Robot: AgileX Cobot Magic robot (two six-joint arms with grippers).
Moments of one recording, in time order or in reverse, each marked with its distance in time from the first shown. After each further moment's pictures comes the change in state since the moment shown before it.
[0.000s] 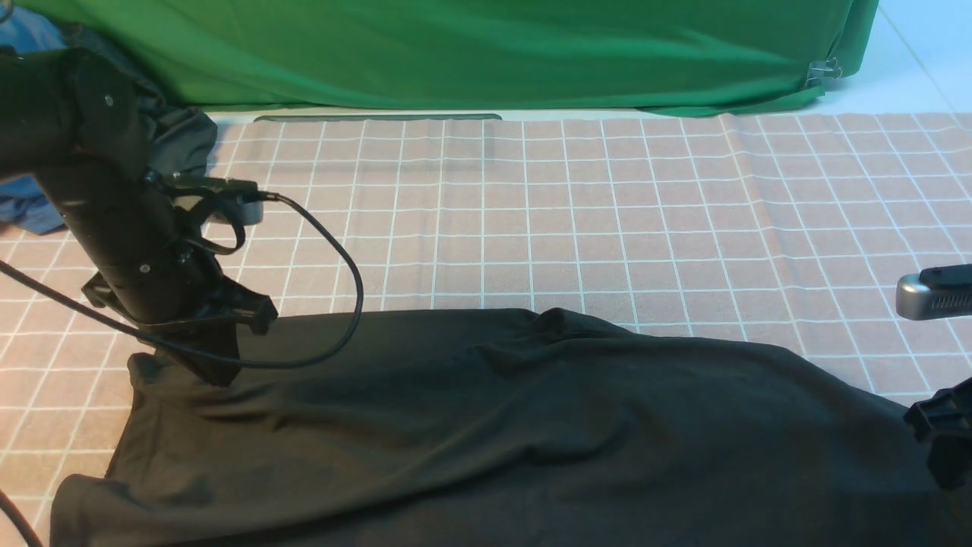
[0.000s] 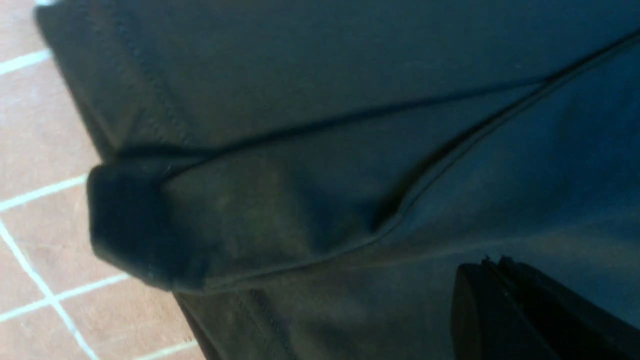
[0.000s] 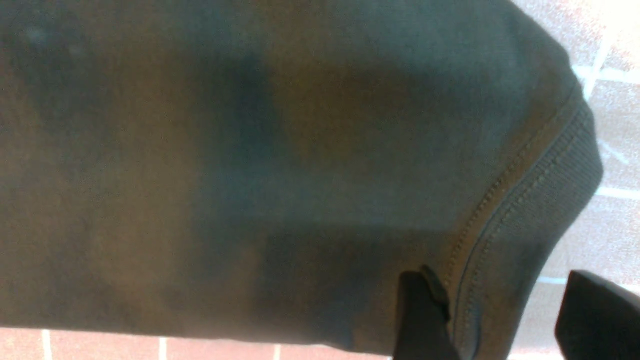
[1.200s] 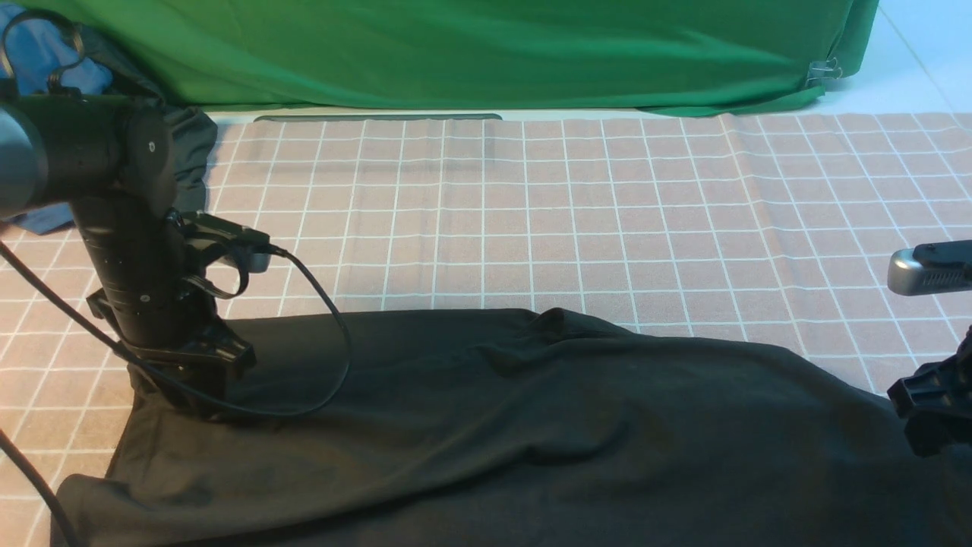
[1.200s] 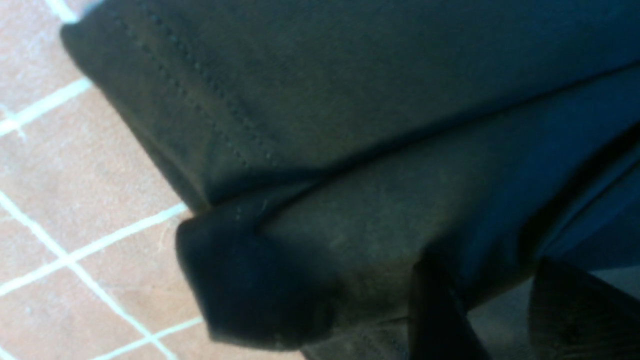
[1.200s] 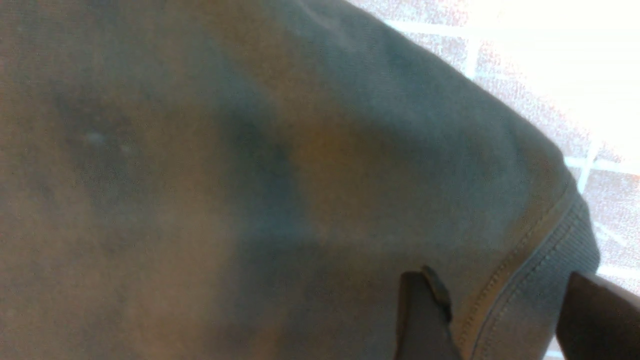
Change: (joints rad) right arm 0.000 0.000 0.000 0.031 -0.105 -0.024; left arm 0.000 0.116 0.000 0.168 -0.007 0.089
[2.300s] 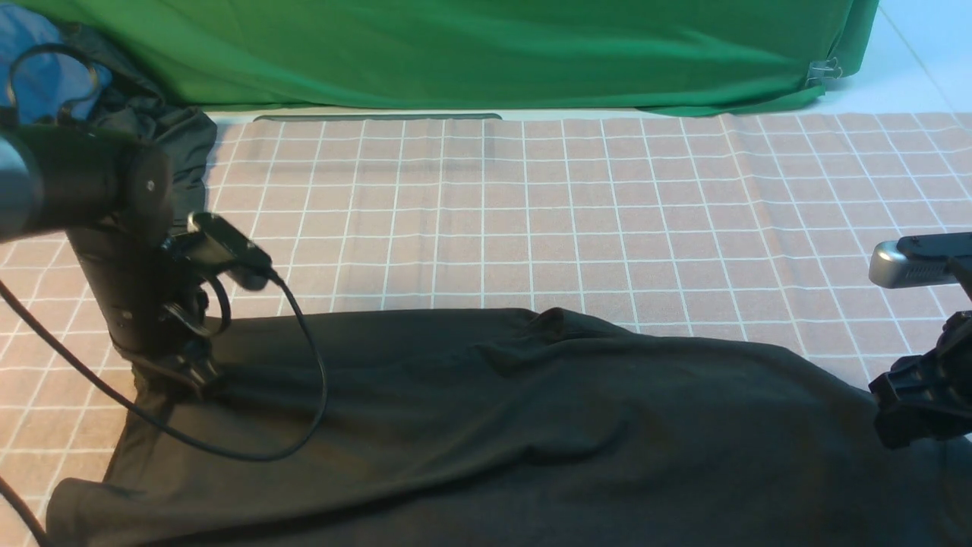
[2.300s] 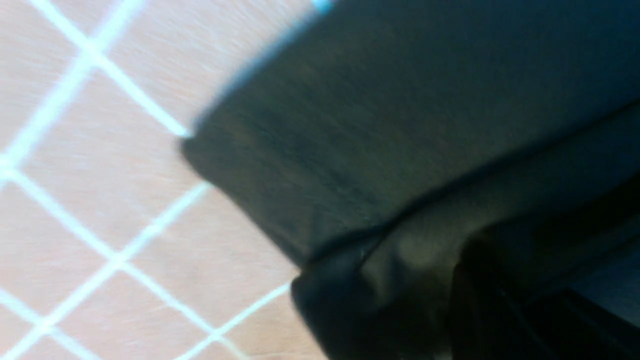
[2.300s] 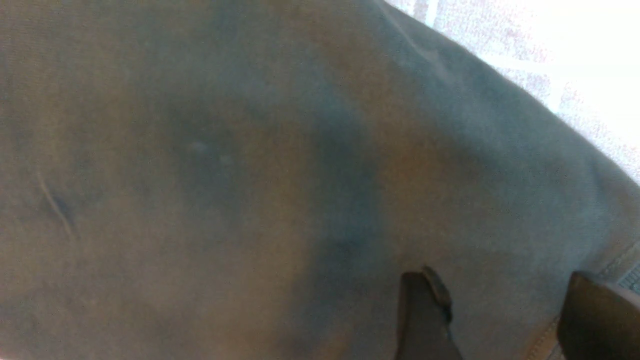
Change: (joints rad) right arm 0.000 0.000 0.000 0.132 -0.023 -0.132; left arm -0.005 -0.053 0.091 0.133 -0.226 0.175
